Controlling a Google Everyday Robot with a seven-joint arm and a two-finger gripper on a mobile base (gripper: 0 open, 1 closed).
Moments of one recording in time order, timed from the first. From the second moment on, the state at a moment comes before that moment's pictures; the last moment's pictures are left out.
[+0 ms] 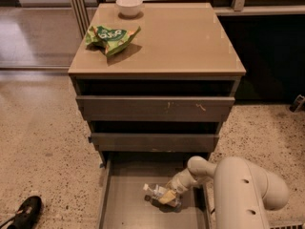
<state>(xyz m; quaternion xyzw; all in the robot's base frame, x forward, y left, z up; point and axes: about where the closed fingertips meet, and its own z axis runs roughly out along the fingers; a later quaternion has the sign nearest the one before) 0.536 -0.068 0.168 -0.50 0.79 0.32 0.13</state>
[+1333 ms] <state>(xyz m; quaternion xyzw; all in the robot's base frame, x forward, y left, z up) 0.573 -0.072 0.276 -0.54 0.73 0.41 0.13</state>
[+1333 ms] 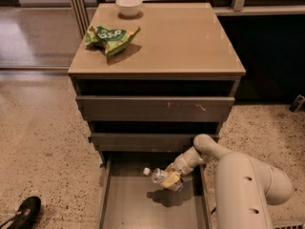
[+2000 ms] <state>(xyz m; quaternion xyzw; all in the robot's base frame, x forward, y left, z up) 0.561 -0.091 0.346 -0.52 0.75 0.37 0.19</state>
